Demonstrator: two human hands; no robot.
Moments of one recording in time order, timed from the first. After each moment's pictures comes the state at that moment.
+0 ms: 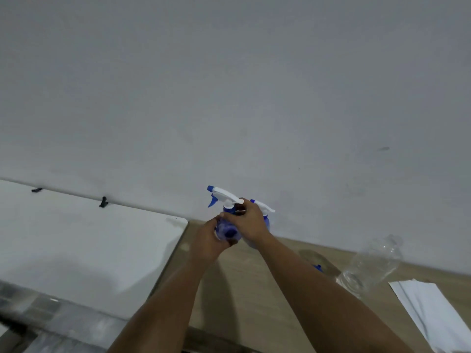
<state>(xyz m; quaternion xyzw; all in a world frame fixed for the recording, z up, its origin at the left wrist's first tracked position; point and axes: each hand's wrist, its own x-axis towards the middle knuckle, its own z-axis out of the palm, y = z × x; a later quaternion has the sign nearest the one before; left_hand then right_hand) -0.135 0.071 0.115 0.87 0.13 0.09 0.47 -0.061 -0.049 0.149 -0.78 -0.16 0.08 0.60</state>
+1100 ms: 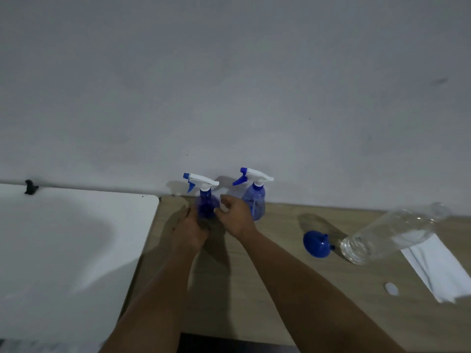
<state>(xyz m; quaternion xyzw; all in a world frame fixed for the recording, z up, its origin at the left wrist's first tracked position) -0.052 0.123 -0.019 0.93 0.18 -0.02 0.30 -0.004 -0.018 0.028 -0.88 -0.06 0.16 0.44</state>
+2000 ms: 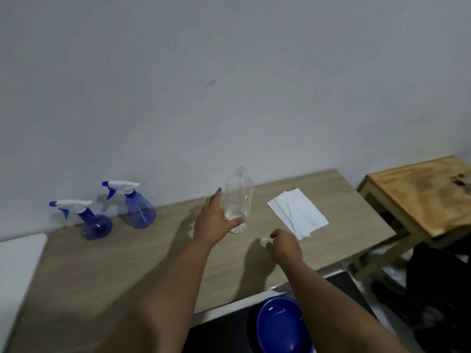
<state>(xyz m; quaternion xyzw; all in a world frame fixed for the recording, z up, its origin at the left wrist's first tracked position) -0.073 -0.256 0.071 0.90 -0.04 -0.06 0.42 -0.138 -0.467 0.014 -0.92 0.24 0.11 0.30</state>
